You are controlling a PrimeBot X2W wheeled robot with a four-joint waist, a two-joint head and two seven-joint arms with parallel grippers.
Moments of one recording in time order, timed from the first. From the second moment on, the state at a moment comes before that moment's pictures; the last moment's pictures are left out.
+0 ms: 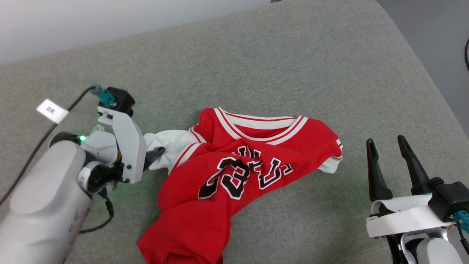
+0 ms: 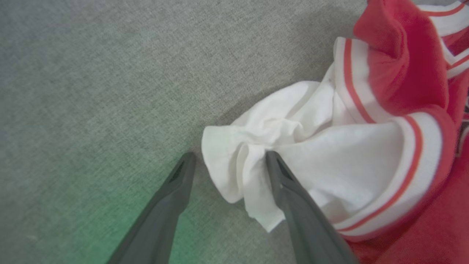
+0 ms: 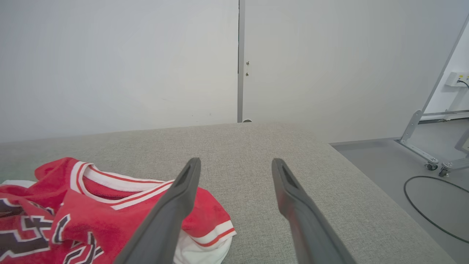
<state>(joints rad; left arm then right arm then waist) -0.76 0.54 -0.57 0.48 -0.83 -0.12 0.71 -0.15 -0.05 0.01 0.06 0.15 0.13 -0.25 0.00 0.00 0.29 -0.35</state>
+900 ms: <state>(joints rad) -0.75 0.56 -0.51 0.53 -0.91 -0.09 0.70 -0.12 -0.05 -0.02 0.05 0.08 0.13 -0.20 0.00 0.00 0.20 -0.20</state>
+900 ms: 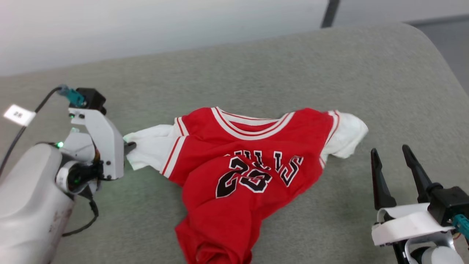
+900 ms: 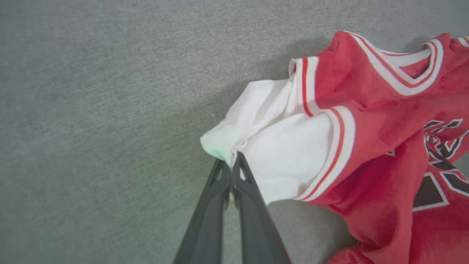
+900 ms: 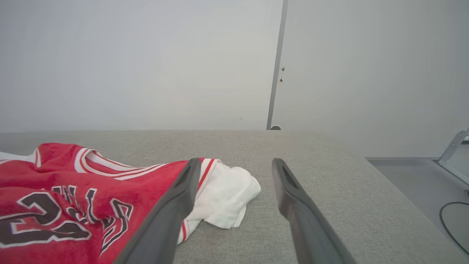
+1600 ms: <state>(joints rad) -0.56 0.65 -0.44 0.57 -0.92 -0.03 0.56 -0.07 -0.07 -0.01 0.00 0.08 0.13 -0.12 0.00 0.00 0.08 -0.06</state>
